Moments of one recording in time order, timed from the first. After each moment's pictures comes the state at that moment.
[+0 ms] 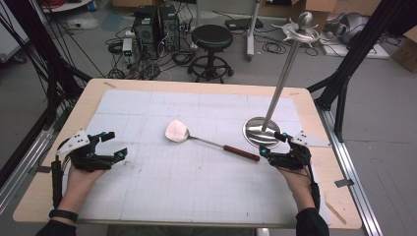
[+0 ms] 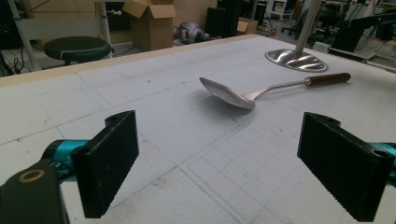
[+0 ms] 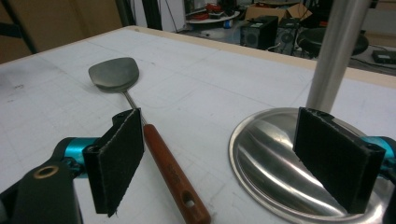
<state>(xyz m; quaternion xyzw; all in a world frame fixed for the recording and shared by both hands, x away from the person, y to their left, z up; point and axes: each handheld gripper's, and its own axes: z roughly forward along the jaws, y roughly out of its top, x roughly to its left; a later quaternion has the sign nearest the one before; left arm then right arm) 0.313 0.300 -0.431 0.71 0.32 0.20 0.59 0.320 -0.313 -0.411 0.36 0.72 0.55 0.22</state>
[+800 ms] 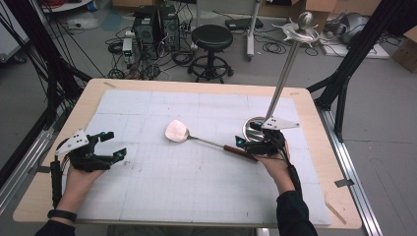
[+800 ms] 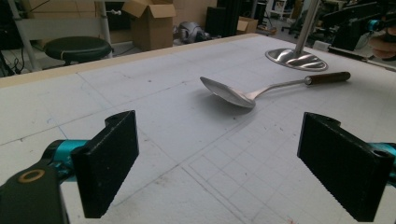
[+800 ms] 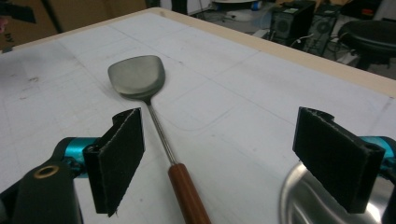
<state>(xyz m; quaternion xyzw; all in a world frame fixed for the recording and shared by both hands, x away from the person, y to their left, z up) 0.313 0.302 -0.430 0.71 0.32 0.20 0.59 0.360 -0.247 -0.397 0.32 0.77 0.52 0.18</state>
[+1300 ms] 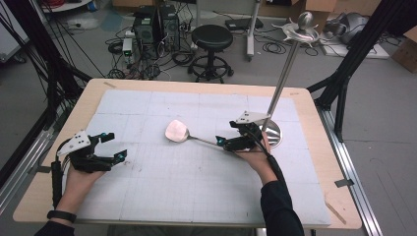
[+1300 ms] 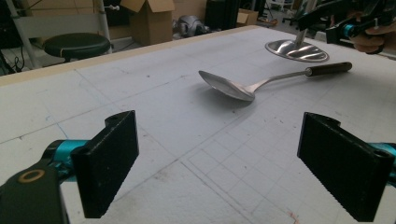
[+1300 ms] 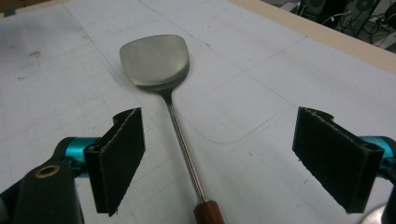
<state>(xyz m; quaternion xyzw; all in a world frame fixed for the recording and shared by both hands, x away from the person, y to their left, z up) 0.311 0.300 -0.430 0.72 0.31 0.20 0.58 0.387 -0.191 -0.403 0.29 0.82 0.47 0.15</state>
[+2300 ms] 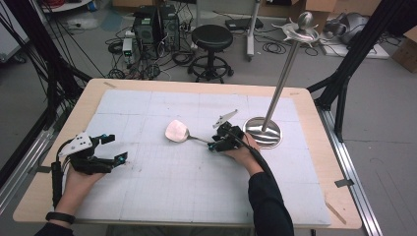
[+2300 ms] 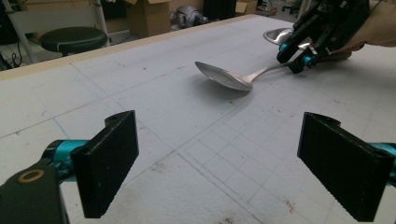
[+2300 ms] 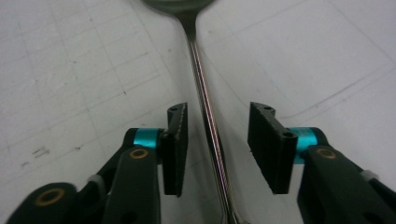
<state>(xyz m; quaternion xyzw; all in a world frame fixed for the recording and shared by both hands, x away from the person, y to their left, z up) 0.308 0.298 -0.430 0.74 0.30 0.20 0.56 0.416 -0.147 -0.433 0.25 0.91 0.32 0.08</state>
